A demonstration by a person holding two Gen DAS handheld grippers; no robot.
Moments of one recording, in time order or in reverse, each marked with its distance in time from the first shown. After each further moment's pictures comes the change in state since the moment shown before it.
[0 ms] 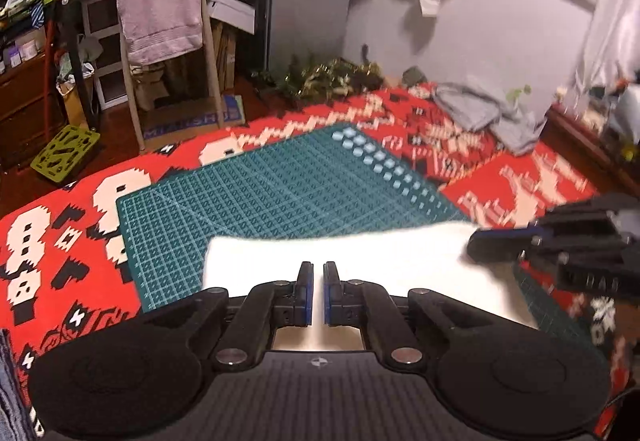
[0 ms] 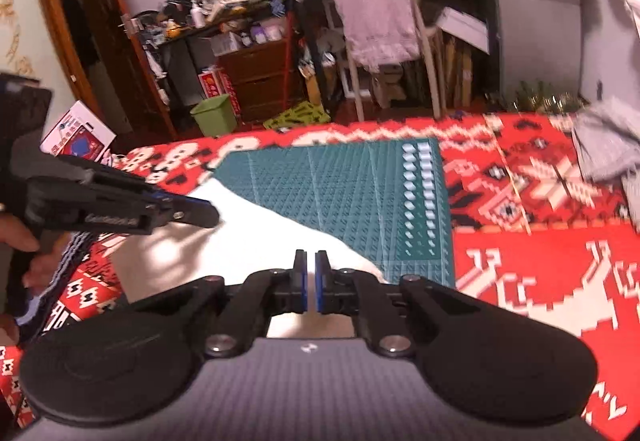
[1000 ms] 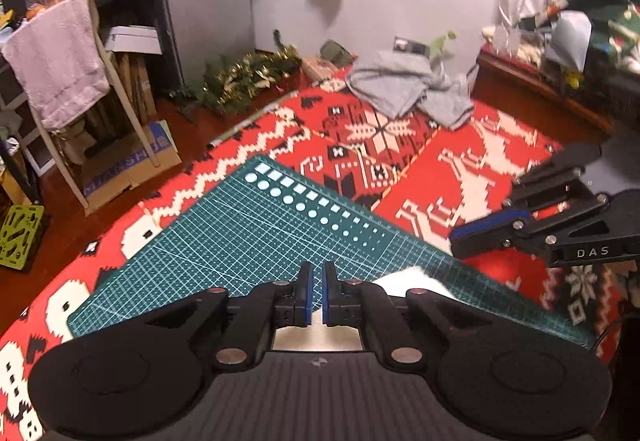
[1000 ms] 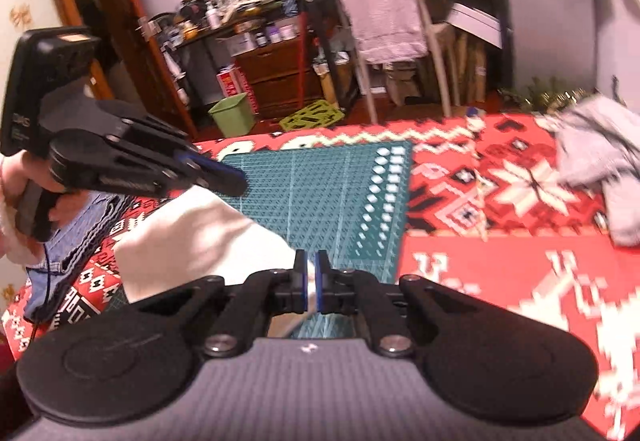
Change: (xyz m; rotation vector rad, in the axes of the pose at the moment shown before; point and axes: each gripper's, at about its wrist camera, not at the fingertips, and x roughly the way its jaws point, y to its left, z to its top) left arm 0.015 -0.048 0.055 0.289 0.081 -0.107; right arm -0.025 -0.078 0.003 0.060 0.024 0.067
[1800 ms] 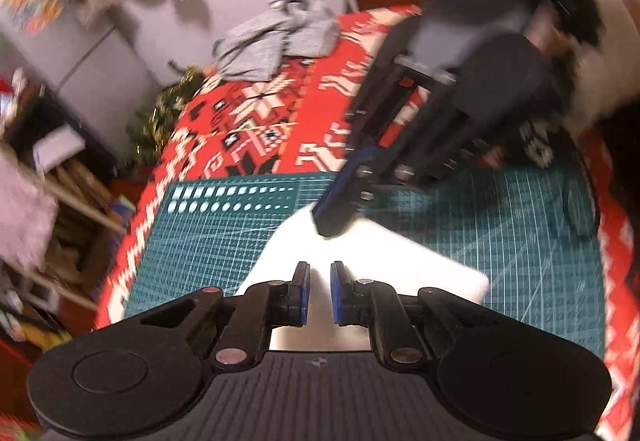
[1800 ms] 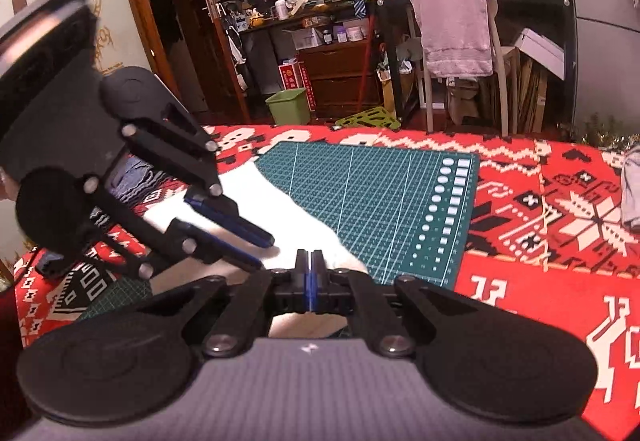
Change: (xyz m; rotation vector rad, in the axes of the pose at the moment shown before) left arm 0.004 -0.062 -0.025 0.485 0.074 -0.034; right arm 0.039 0.020 -0.010 -0.200 -0.007 0.143
